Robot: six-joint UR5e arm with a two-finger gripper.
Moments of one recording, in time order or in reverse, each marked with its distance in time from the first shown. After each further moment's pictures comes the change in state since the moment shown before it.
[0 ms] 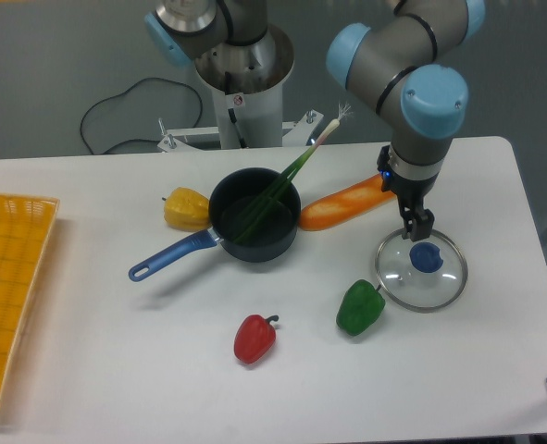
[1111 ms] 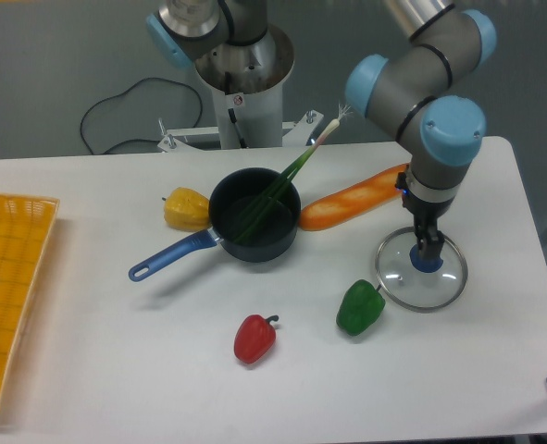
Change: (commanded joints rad) arm 0.051 -0.110 0.035 0.086 0.003 0.118
